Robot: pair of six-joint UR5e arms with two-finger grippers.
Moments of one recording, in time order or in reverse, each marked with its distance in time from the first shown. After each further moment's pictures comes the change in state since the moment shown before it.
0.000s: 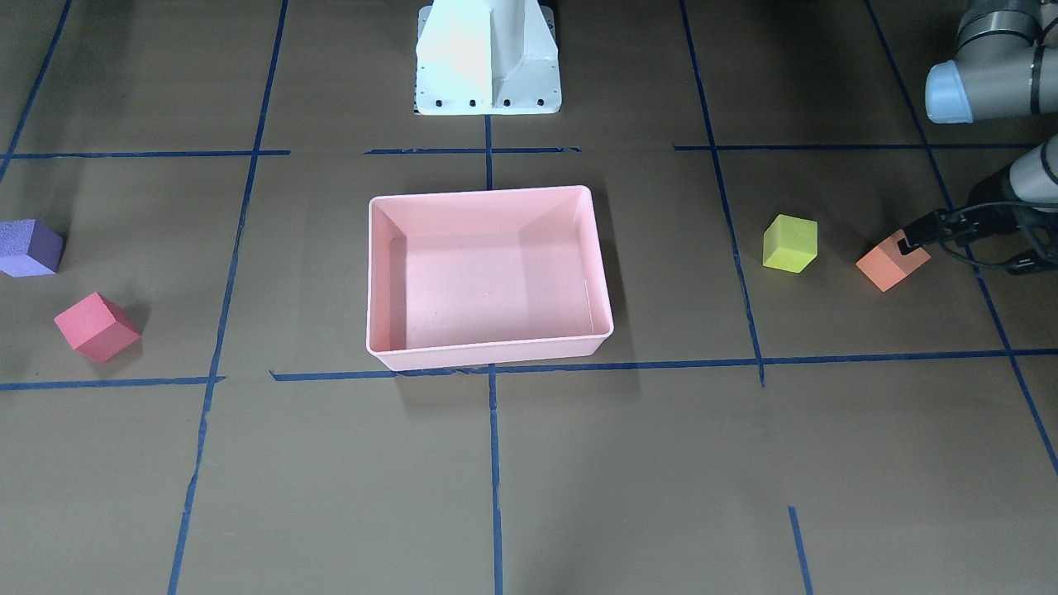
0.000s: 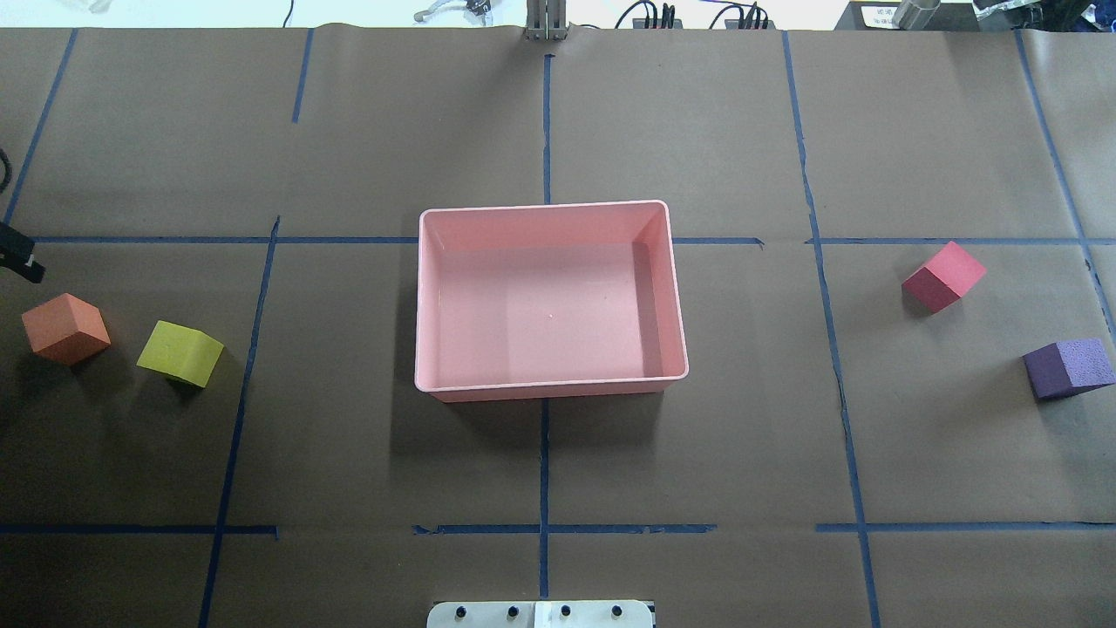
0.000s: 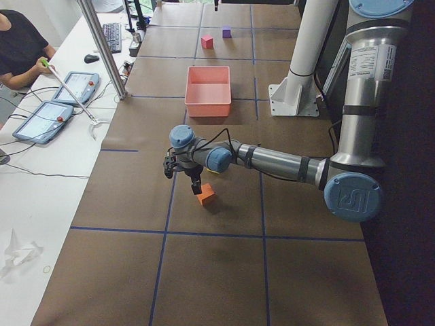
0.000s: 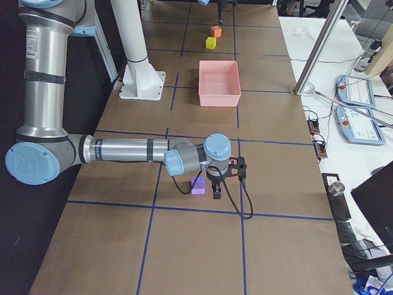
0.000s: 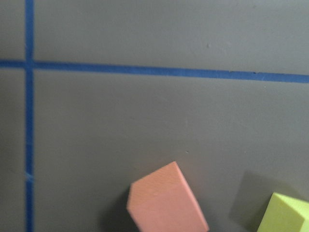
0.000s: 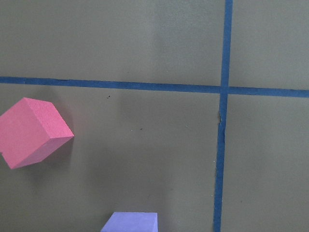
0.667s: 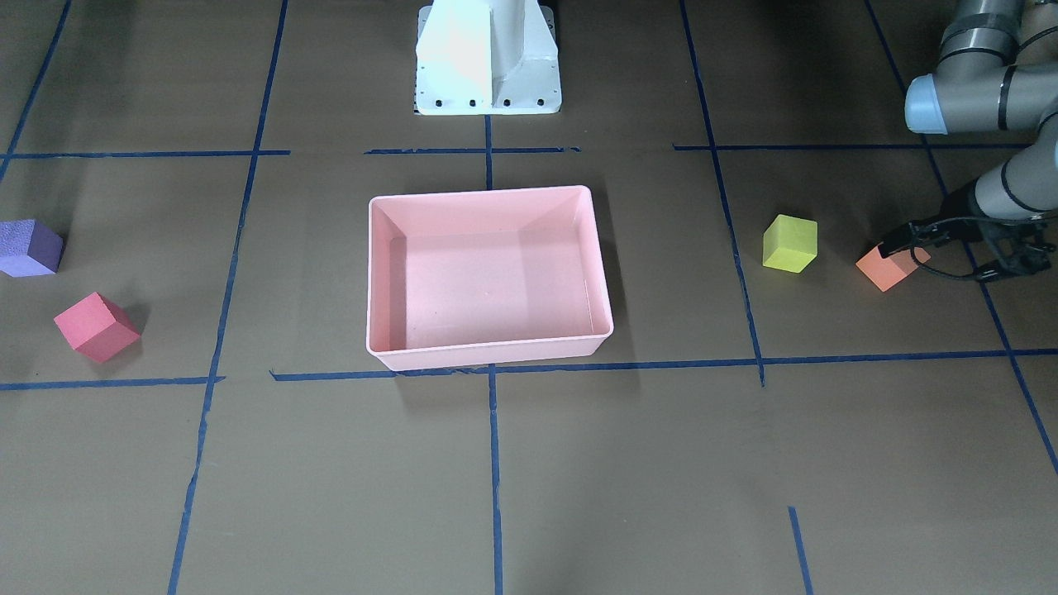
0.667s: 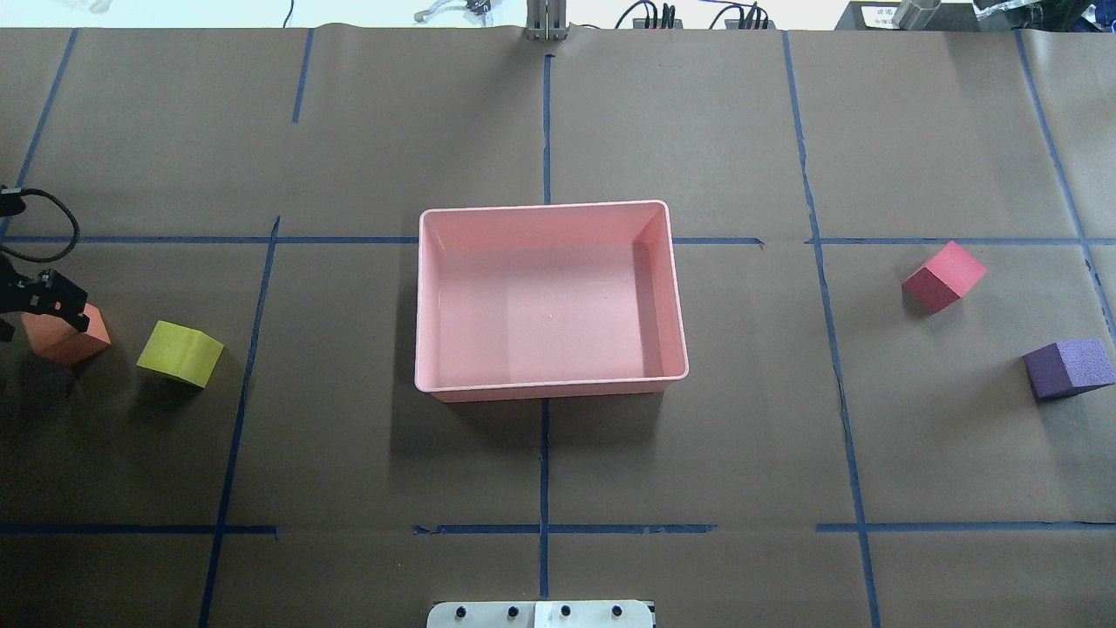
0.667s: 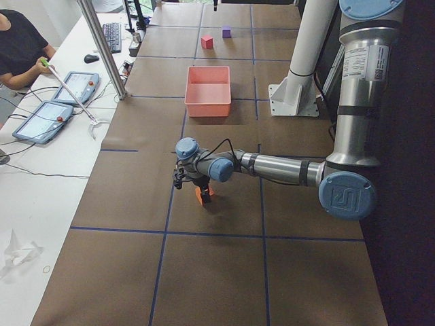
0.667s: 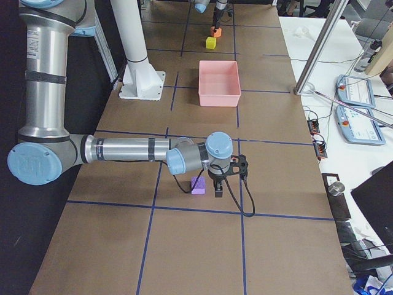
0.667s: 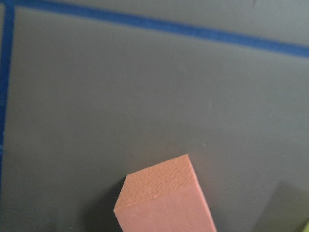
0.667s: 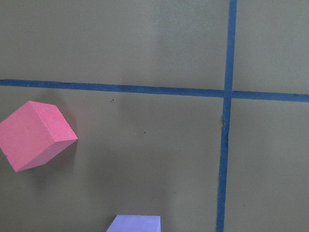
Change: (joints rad) left arm 0.089 0.009 0.084 -0.031 0.008 -0.036; right arm -0.001 0.005 0.001 0.002 0.001 0.001
